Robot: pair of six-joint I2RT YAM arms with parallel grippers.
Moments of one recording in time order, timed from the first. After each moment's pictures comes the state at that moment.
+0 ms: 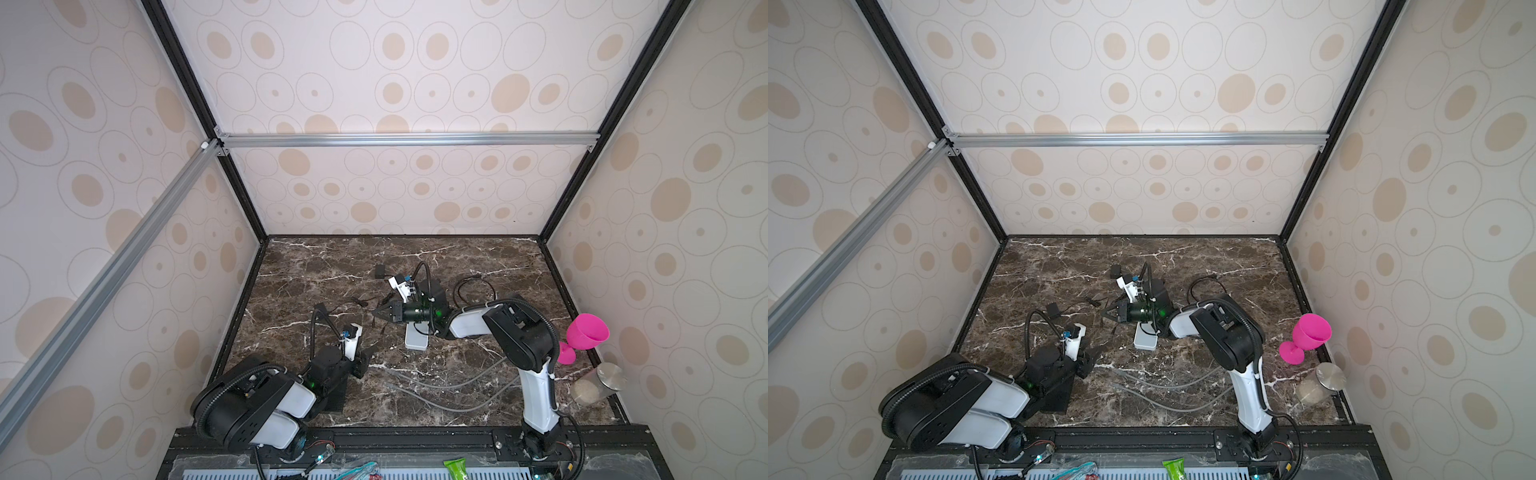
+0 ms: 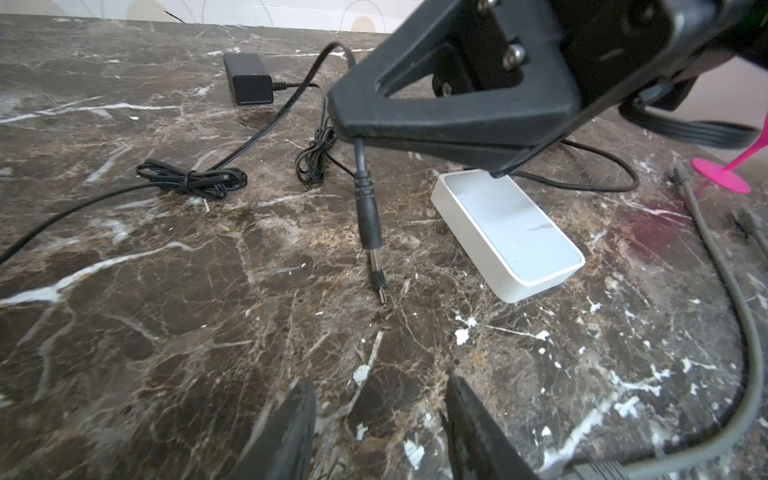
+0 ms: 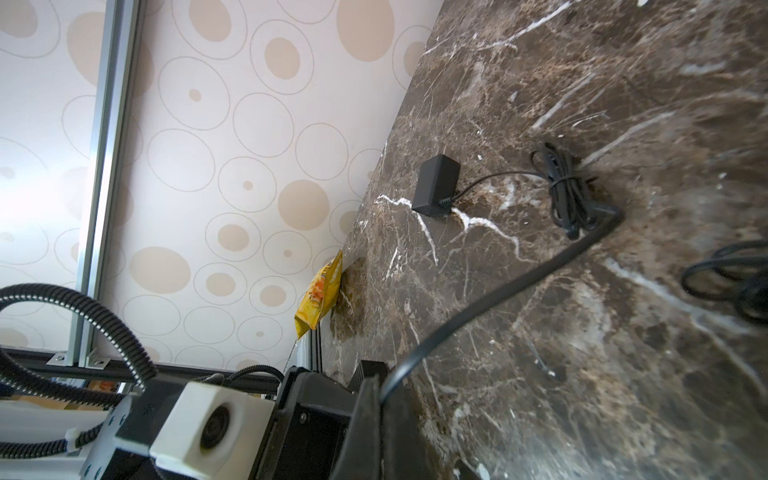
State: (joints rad) left arm -0.59 1.46 0.04 1.06 0.06 -0.19; right arm 0.66 2.07 1.04 0.76 -0.81 0.90
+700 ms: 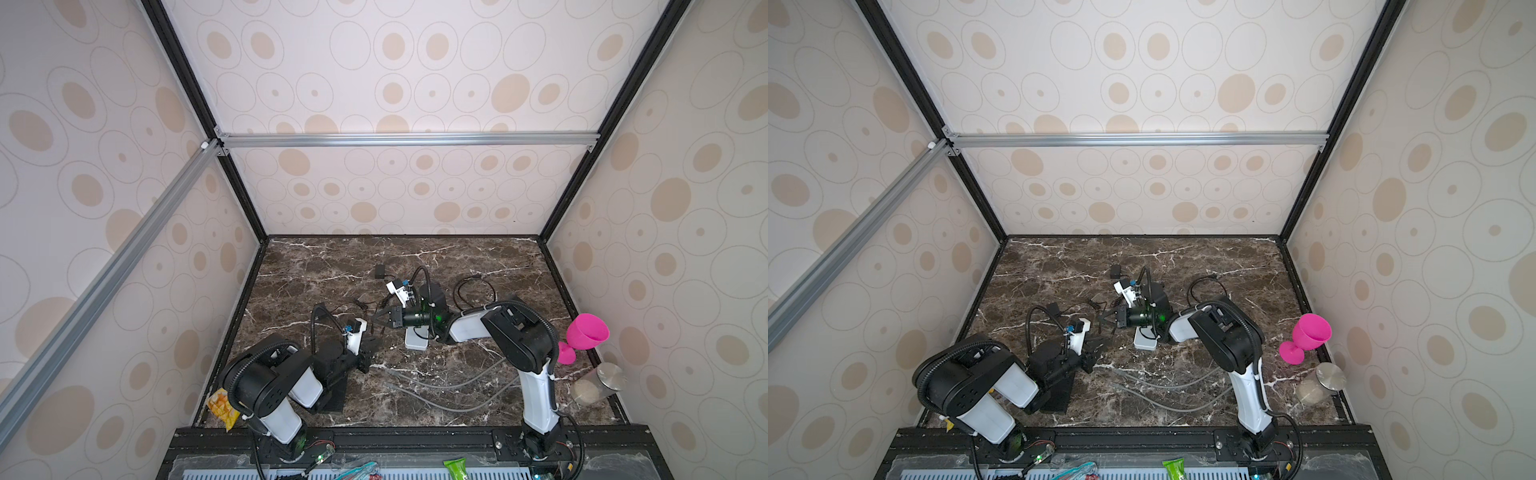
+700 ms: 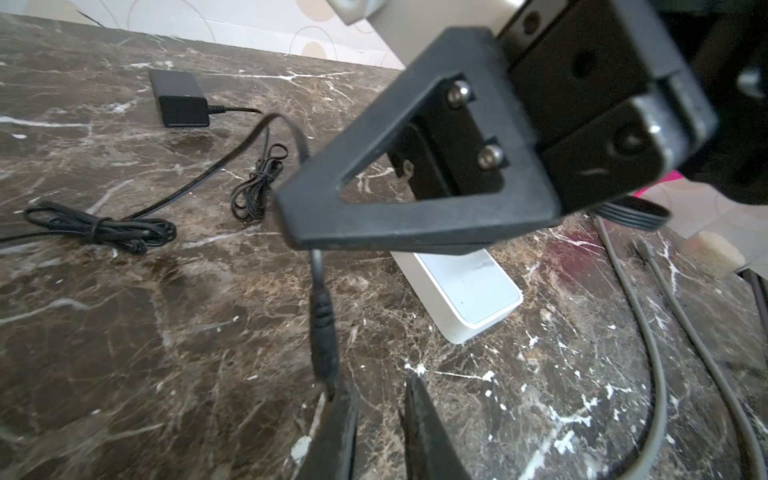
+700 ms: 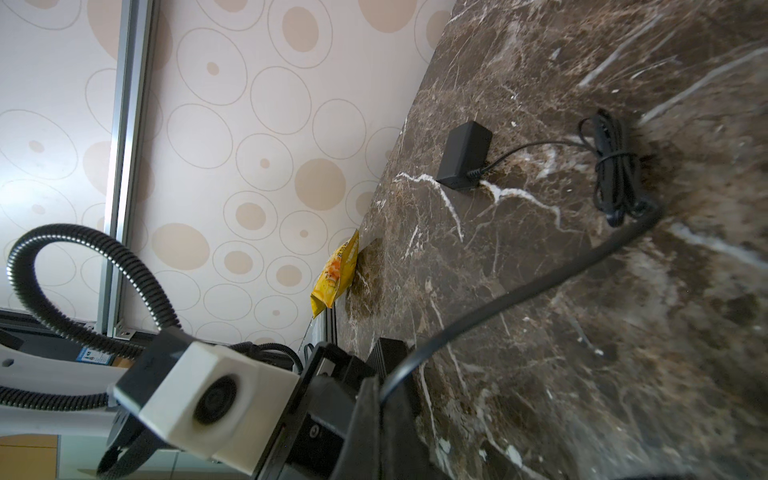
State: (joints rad) left arm -0.53 1.65 0.08 1.27 0.23 -0.27; right arm 0.68 2.06 1.00 0.80 -0.85 0.90
